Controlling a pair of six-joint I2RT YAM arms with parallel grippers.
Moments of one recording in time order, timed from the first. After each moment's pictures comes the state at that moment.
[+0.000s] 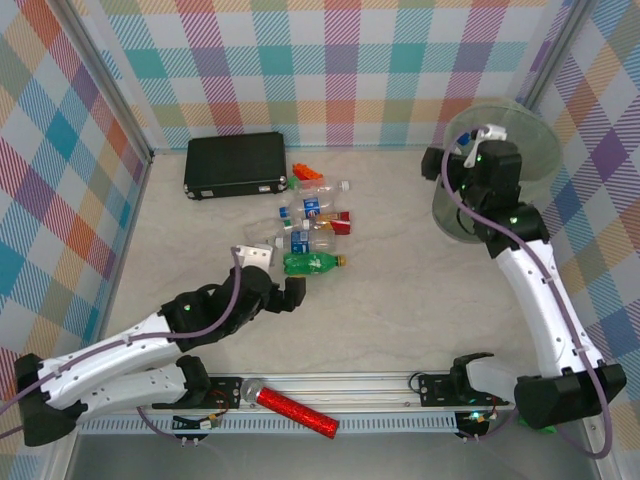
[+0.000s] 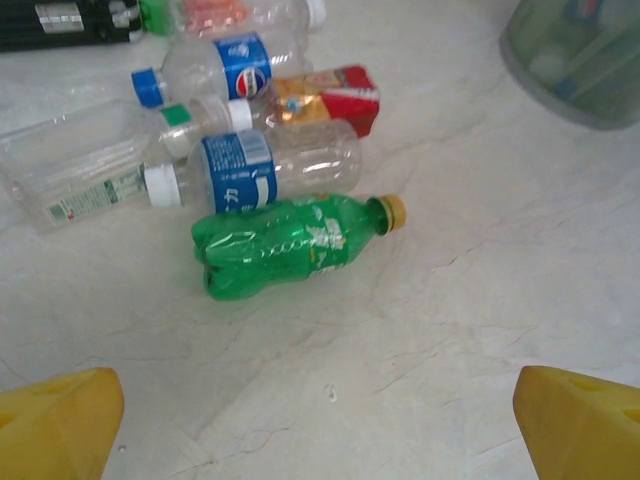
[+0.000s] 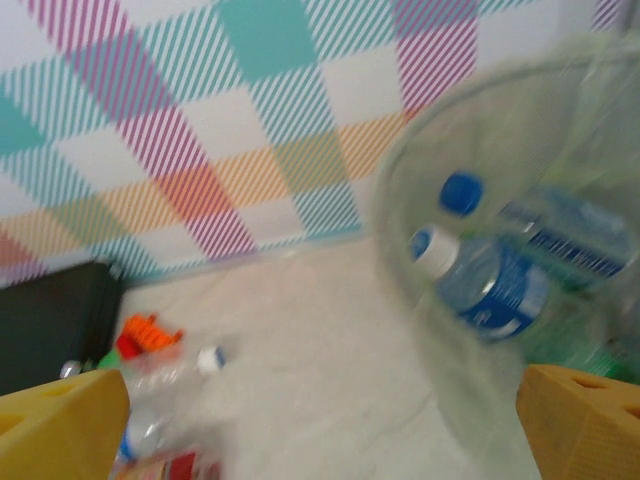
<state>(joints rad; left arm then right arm) -1.02 0.88 0.76 -0.57 -0.46 -0.60 0.23 1.15 1.31 -0.53 0.14 0.32</state>
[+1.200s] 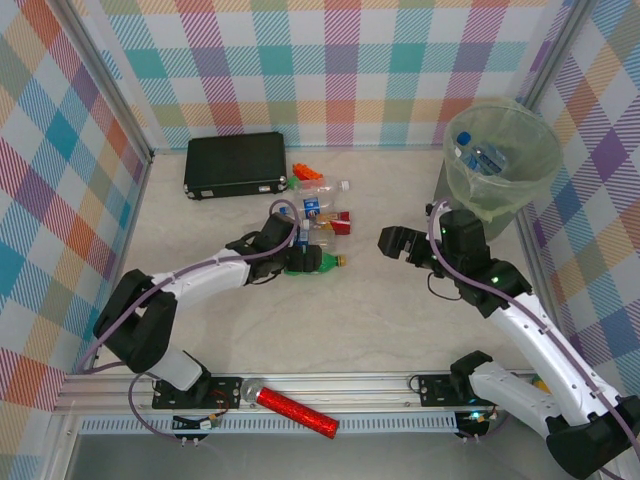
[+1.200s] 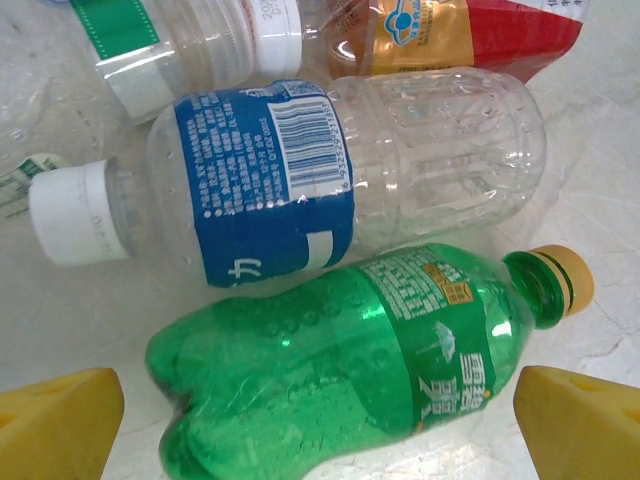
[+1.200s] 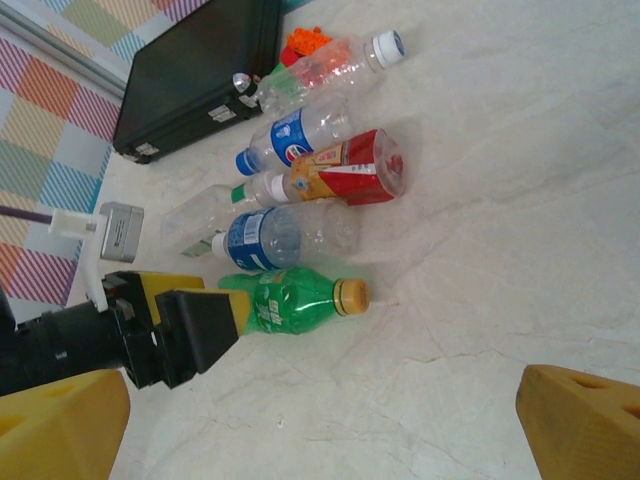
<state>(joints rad) -0.62 1.54 0.92 -0.28 -0.06 -0.48 0.48 0.88 0.90 -0.60 -0.12 0.63</state>
